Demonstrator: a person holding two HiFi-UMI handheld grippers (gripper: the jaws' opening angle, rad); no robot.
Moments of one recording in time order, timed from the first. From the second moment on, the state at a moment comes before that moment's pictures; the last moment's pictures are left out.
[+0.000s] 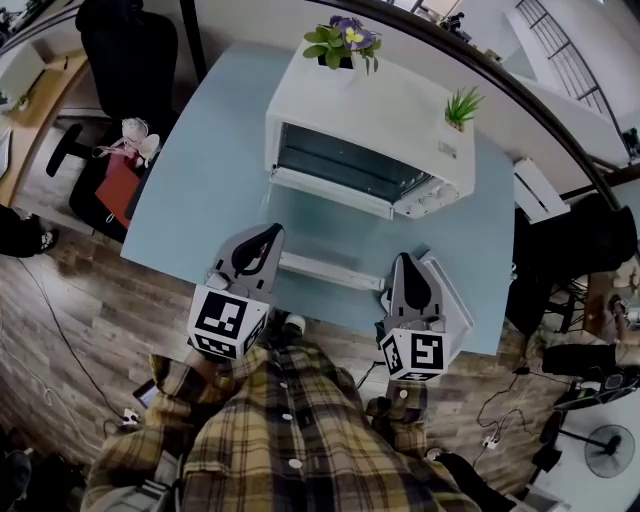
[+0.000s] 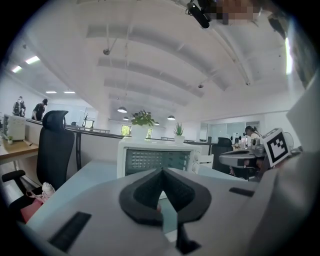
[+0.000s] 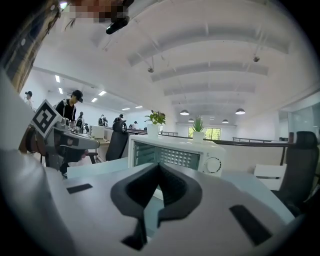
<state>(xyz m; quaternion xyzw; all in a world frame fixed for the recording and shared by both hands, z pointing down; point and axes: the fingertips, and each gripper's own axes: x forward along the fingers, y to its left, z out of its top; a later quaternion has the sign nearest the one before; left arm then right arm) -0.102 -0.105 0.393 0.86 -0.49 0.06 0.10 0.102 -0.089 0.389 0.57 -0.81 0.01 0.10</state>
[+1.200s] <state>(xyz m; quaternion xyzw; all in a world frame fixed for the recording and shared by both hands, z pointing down) -0.090 -0.099 0.391 0.86 -0.50 0.06 0.08 0.115 -0.086 0.393 0.58 -0.81 0.03 0.08</state>
